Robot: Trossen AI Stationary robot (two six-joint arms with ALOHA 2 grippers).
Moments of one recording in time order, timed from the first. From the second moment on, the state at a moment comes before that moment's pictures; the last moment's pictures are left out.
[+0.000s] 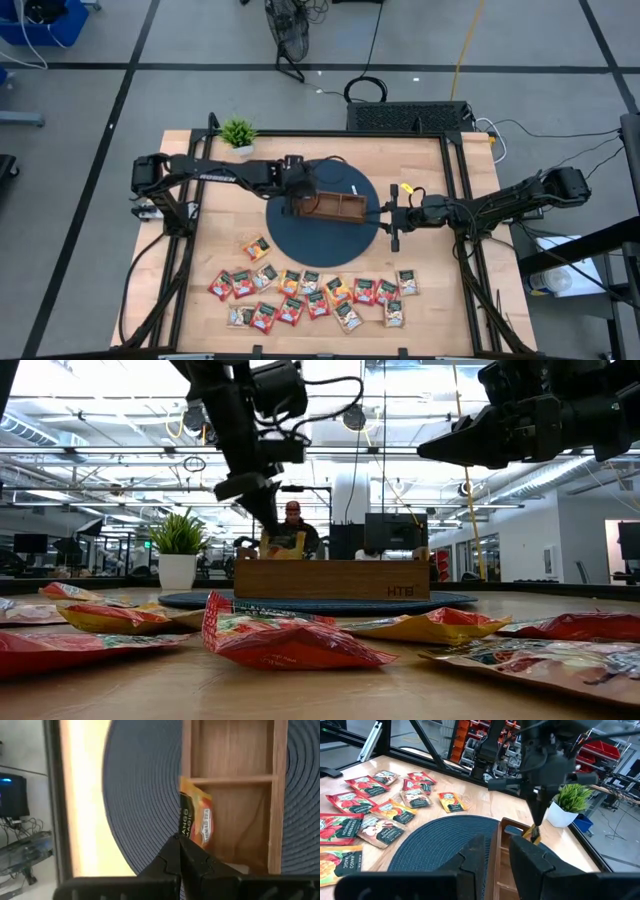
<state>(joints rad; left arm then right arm) 0.16 1.70 1.19 -0.58 -0.29 0.39 0.09 1.10 0.27 0.70 0.13 -0.30</state>
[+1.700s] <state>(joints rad) 0.14 1.71 1.18 -0.47 -0.44 0.34 0.09 1.10 0.27 0.70 0.13 -0.30</state>
